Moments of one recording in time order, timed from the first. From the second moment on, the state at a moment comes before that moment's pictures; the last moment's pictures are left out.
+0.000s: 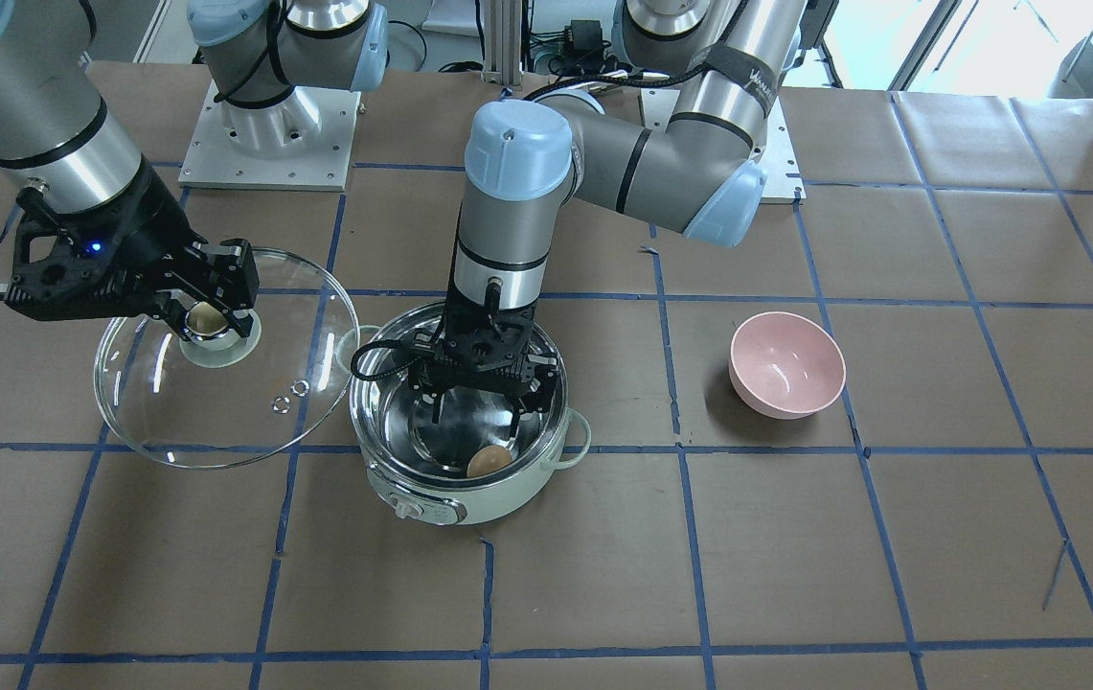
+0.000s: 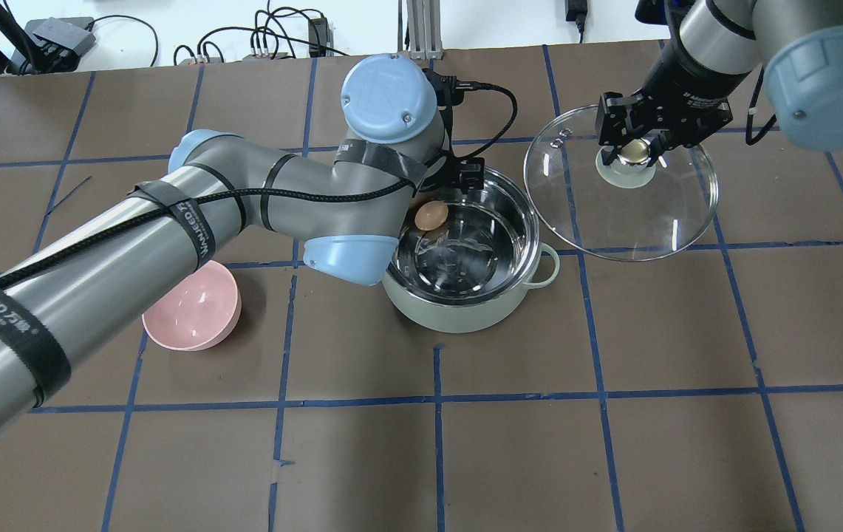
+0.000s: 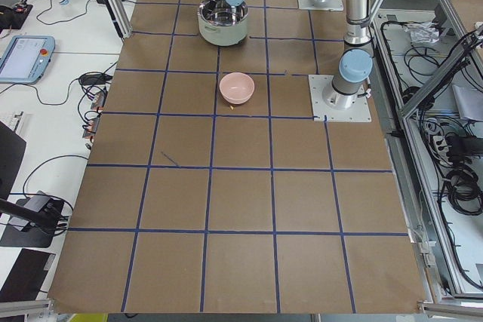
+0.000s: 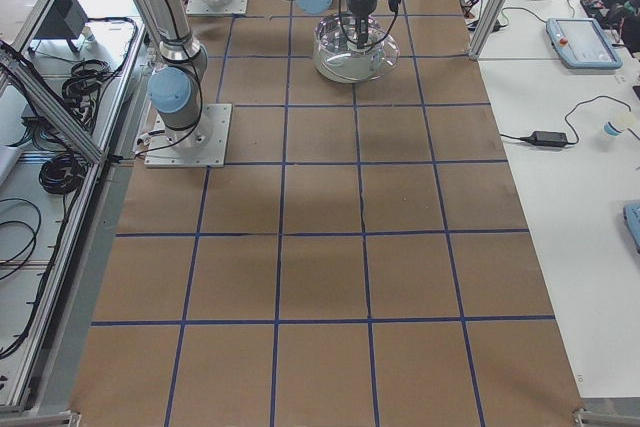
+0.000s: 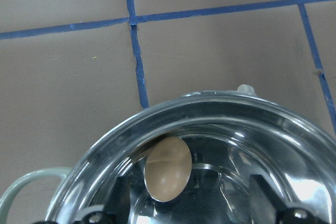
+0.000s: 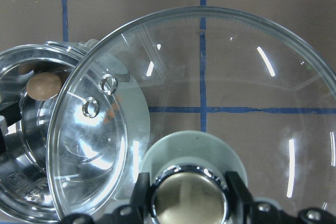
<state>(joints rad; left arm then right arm) -1.96 -1.91 -1.68 -0.78 1.58 -0.26 1.51 -1.51 1.64 -1.76 -1.43 -0.06</state>
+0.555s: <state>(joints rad) -1.80 -1.75 -1.68 -1.14 1.57 -0.19 1.61 -1.49 1.65 -1.78 -1.42 0.07</state>
